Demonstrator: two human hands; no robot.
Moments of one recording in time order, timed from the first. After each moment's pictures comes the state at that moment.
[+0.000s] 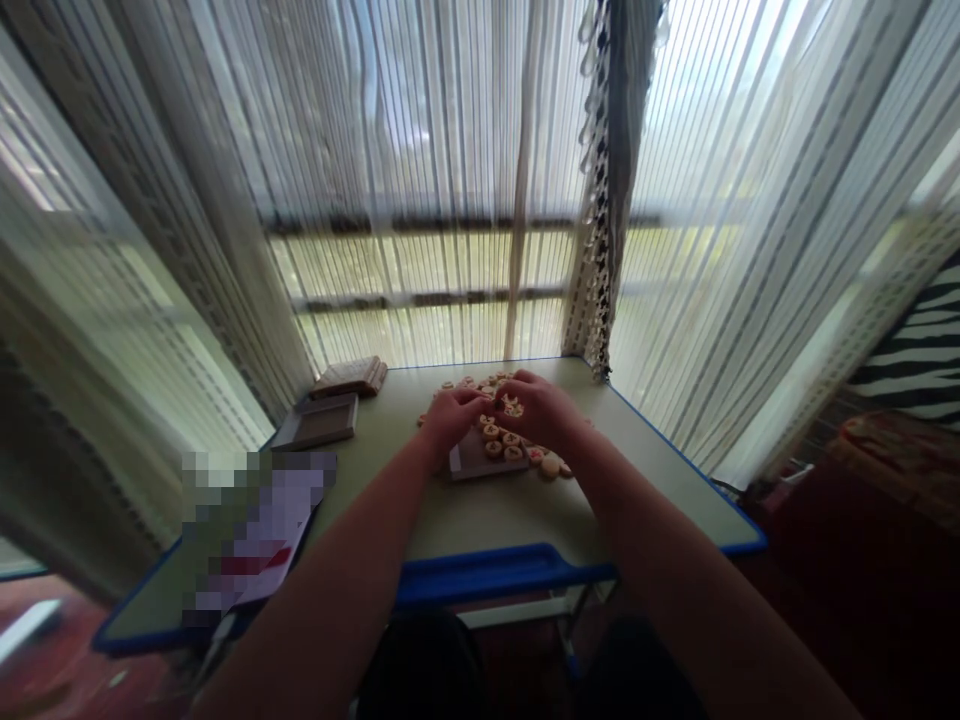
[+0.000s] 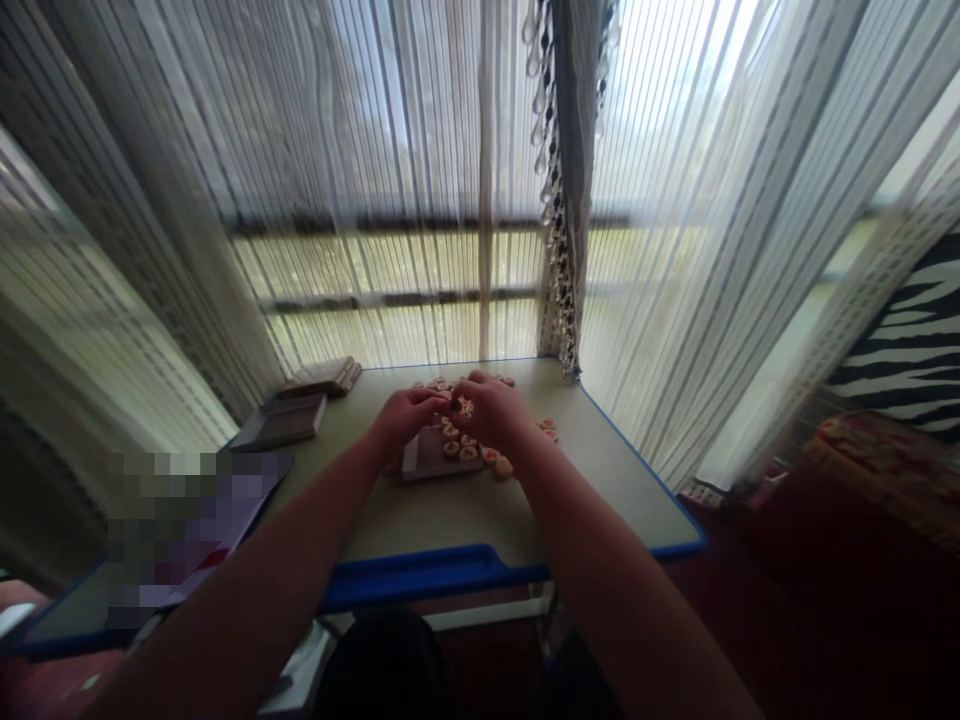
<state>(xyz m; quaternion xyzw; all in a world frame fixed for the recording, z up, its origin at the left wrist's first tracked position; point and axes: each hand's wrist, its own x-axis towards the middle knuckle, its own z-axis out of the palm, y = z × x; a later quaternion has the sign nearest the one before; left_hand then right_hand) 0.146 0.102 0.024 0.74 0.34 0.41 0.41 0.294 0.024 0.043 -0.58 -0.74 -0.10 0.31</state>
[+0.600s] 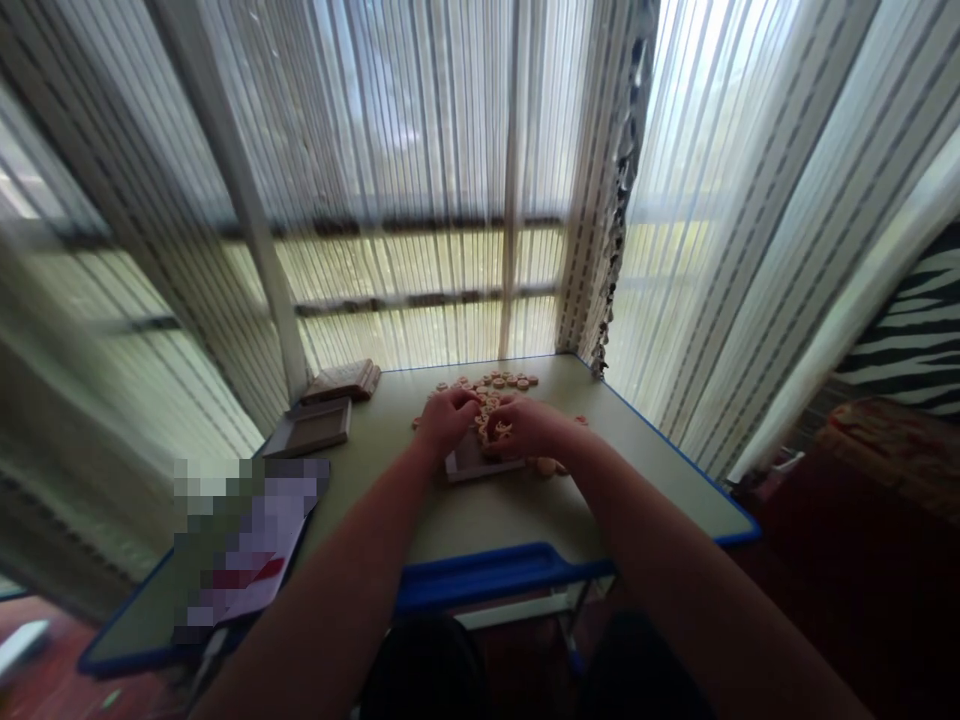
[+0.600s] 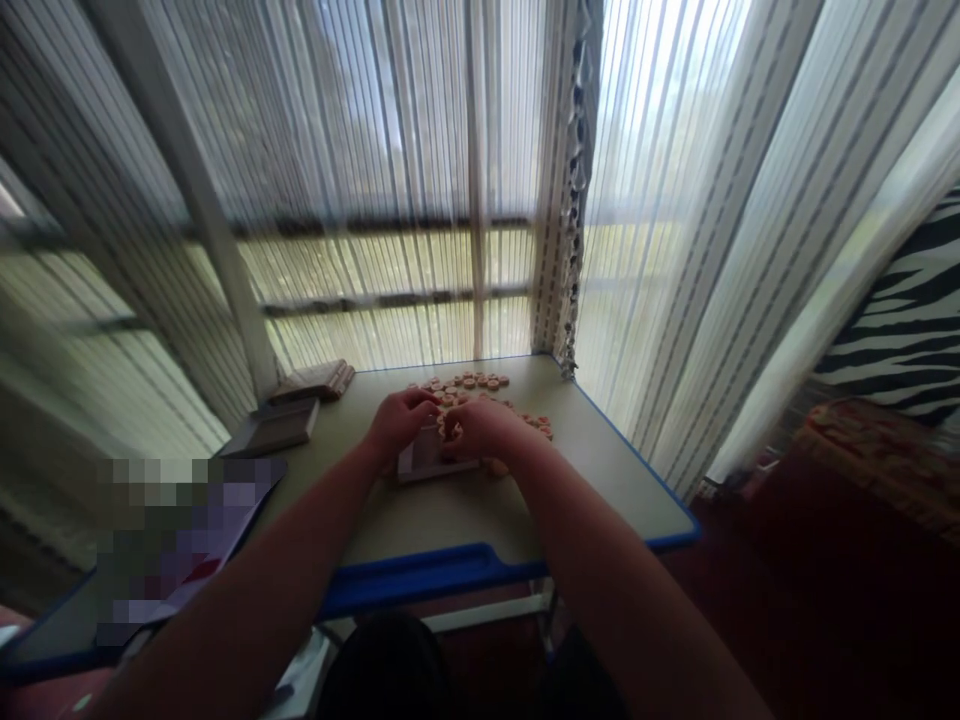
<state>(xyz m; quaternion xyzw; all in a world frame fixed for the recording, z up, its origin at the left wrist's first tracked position) 0.146 0.105 0.019 0.78 0.39 0.40 0.28 0.292 0.024 0.039 -0.57 -0.80 0.02 0.18</state>
